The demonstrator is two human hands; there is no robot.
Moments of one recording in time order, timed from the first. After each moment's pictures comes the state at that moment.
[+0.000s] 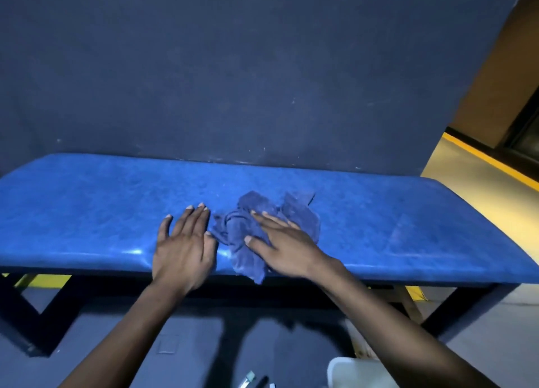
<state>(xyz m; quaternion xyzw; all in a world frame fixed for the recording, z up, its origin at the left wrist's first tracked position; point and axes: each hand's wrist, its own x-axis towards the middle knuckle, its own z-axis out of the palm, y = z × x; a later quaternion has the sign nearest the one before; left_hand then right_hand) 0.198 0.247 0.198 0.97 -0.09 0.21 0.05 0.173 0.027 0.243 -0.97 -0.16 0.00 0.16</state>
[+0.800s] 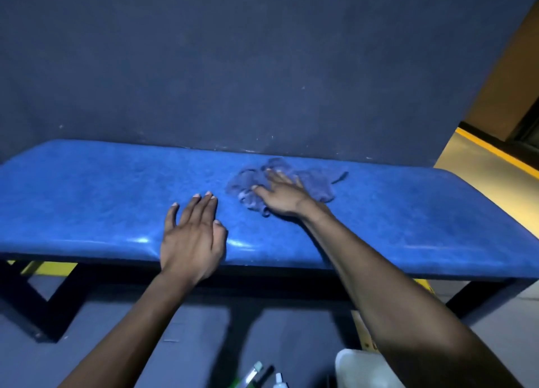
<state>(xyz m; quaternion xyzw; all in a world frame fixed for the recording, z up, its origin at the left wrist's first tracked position) 0.201 0.246 0.193 0.97 -0.08 0.21 0.05 0.281 0.030 0.250 -0.99 -0.06 0.05 0.12</state>
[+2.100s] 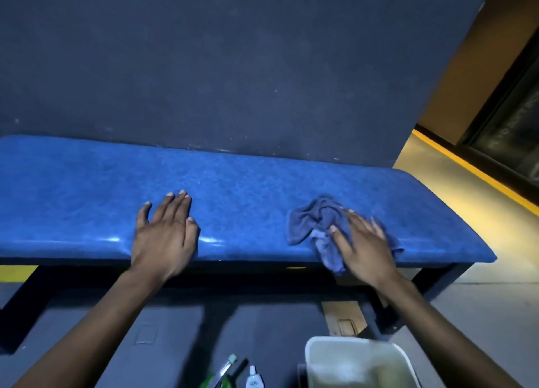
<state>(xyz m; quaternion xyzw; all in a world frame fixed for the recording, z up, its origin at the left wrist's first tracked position) 0.198 0.252 0.195 0.97 -0.11 0.21 0.07 0.101 -0.117 0.223 -0.98 0.09 -0.16 0.08</state>
